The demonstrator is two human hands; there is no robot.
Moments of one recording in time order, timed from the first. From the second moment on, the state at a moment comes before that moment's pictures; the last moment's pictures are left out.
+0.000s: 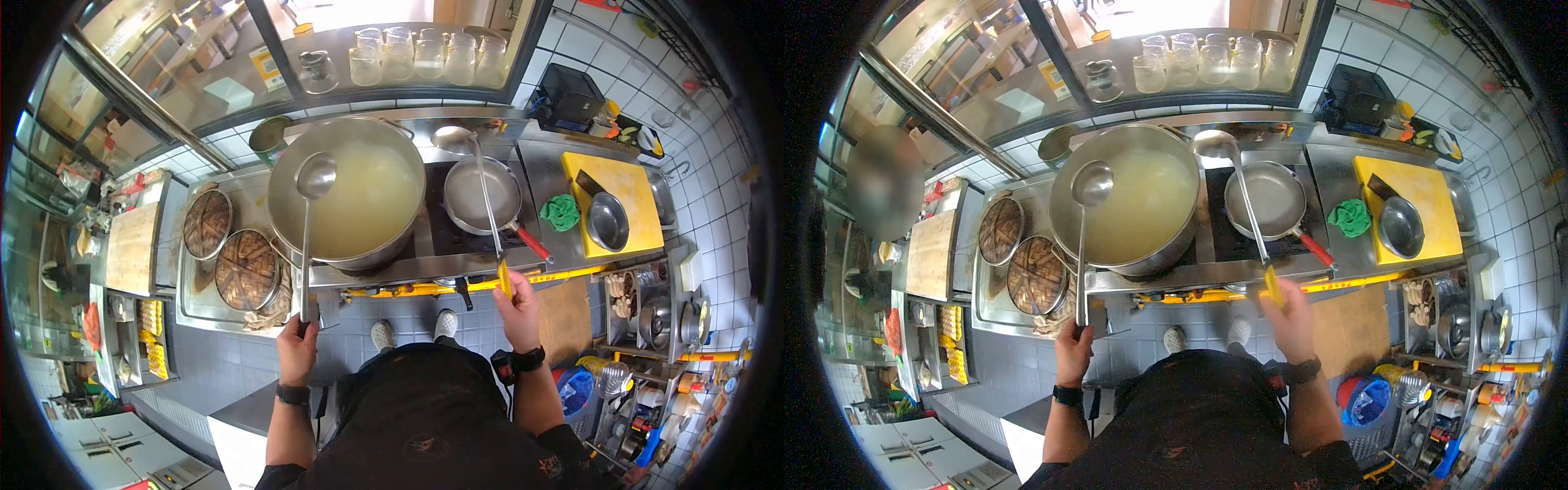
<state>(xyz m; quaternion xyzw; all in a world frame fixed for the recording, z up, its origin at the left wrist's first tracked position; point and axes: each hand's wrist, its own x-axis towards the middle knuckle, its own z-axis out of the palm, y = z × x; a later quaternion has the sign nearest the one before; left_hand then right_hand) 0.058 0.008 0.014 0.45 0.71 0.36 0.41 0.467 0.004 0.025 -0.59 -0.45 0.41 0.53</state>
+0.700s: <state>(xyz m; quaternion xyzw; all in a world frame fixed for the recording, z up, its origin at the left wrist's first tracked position) 0.059 0.010 0.017 0.46 0.71 0.34 0.42 0.581 -0.012 0.047 -0.62 -0.21 0.32 0.68</state>
